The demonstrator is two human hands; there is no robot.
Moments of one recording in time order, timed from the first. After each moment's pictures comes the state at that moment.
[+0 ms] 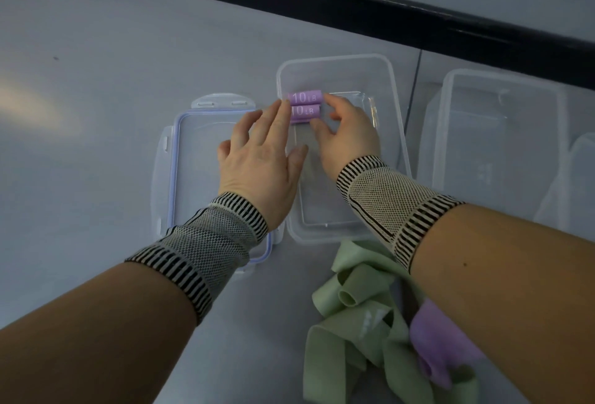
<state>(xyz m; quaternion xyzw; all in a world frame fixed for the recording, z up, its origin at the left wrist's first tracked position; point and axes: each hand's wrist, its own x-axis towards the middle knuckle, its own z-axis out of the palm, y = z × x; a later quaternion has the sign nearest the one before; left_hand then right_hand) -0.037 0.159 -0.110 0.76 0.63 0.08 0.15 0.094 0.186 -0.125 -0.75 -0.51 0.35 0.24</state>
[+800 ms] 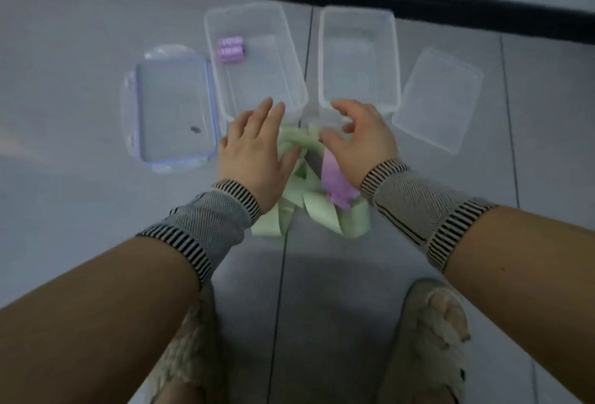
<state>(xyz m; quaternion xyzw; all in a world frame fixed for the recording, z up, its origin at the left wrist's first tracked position) 0.013 -0.034 -0.045 0.80 0.56 0.08 0.18 0.172 -0.058 -0.030 -0.76 -0.52 0.28 0.26</state>
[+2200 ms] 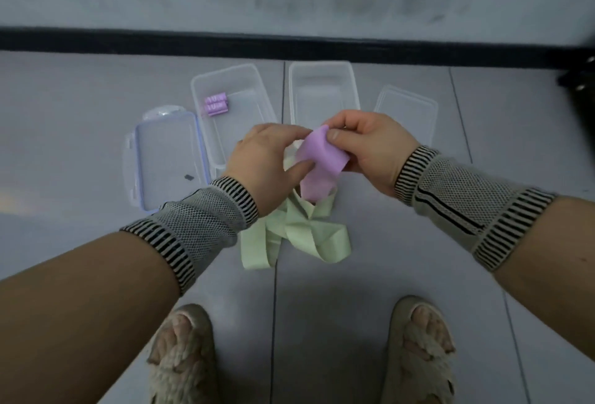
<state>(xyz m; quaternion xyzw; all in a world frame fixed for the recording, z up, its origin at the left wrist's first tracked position) 0.053 -0.017 0.049 0.85 0.44 0.15 0.26 0.221 -0.059 0.064 -0.64 -0.42 0.51 0.39</state>
